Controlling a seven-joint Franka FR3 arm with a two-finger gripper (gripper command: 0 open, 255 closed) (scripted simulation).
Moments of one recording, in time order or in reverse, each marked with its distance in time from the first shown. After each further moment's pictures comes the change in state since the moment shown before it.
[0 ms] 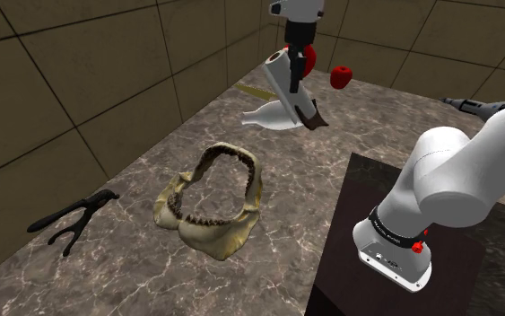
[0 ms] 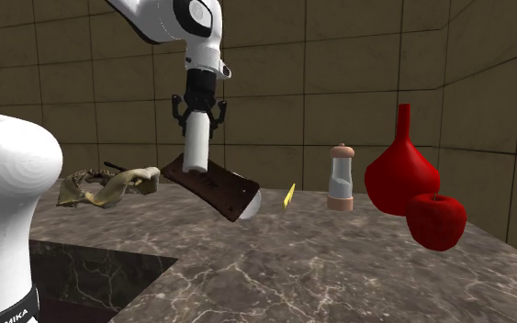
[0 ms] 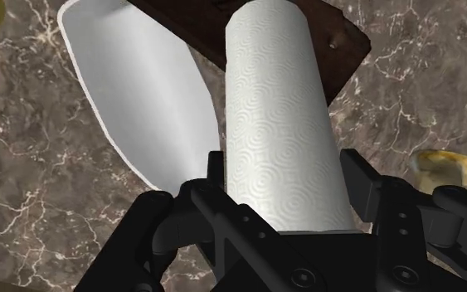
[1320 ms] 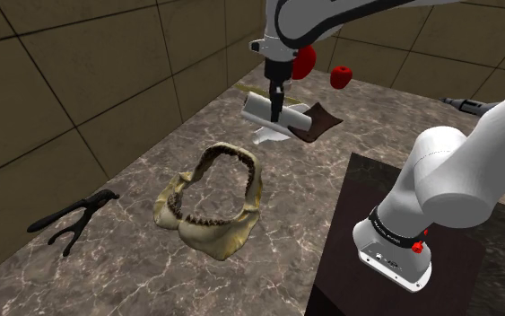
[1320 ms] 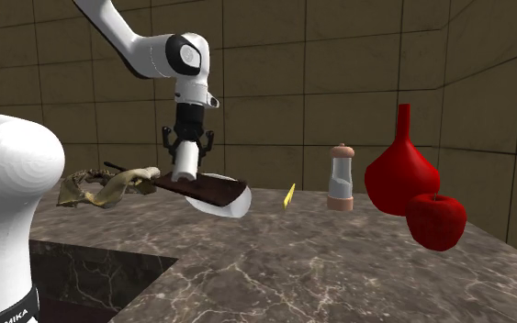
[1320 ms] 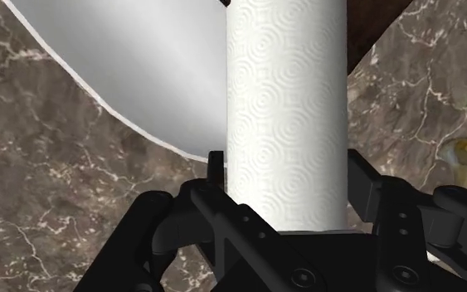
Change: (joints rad) arm 0.043 0.086 0.052 -0.136 0.045 0.222 0.074
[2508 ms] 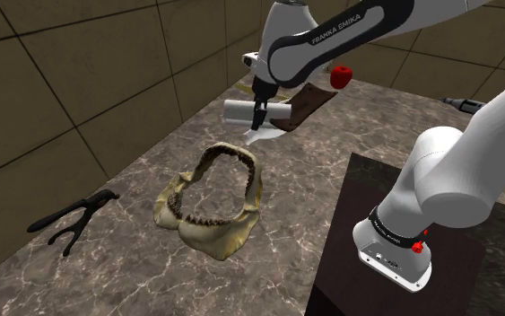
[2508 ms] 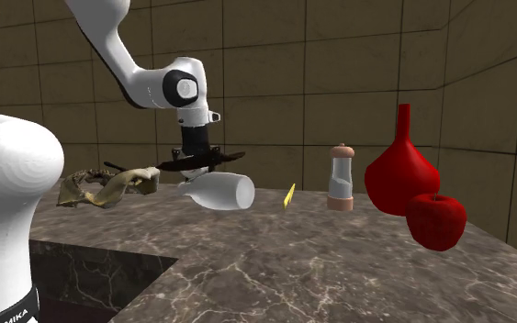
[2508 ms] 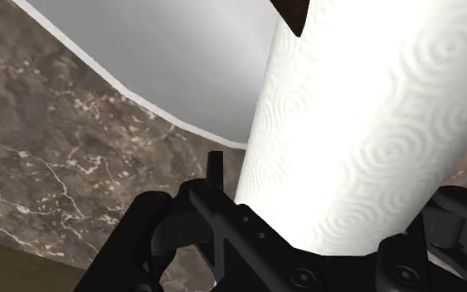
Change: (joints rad) arm -0.016 0.094 0.027 -0.125 0.035 0.460 -0.026
